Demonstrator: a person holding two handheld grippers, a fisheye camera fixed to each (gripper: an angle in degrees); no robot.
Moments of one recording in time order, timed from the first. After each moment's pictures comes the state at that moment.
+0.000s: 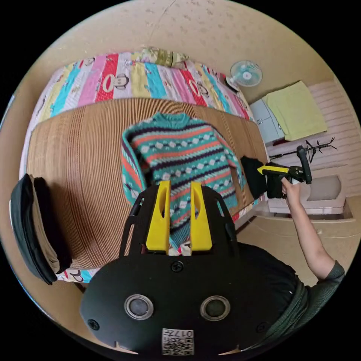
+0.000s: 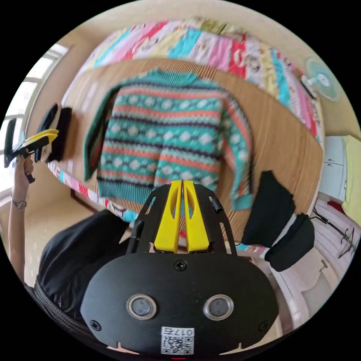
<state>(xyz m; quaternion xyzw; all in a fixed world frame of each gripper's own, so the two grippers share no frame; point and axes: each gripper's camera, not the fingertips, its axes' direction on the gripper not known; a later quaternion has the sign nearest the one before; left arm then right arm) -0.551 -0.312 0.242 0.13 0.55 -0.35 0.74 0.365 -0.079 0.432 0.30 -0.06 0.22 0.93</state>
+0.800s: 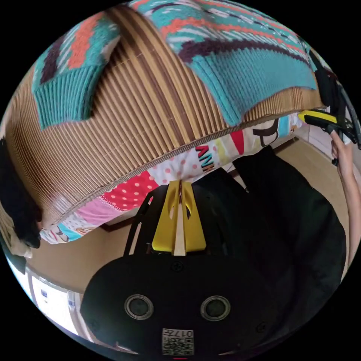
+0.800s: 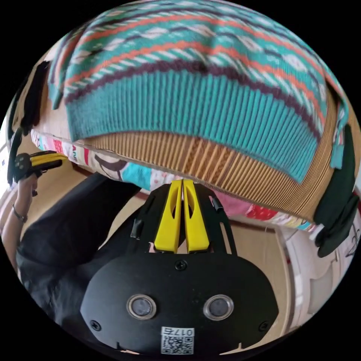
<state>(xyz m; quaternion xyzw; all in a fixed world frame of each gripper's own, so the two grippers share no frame) -0.419 -0.245 0.358 -0.13 0.58 -0.17 0.79 0.362 -0.085 0.643 0.13 -0.15 0.20 0.96</state>
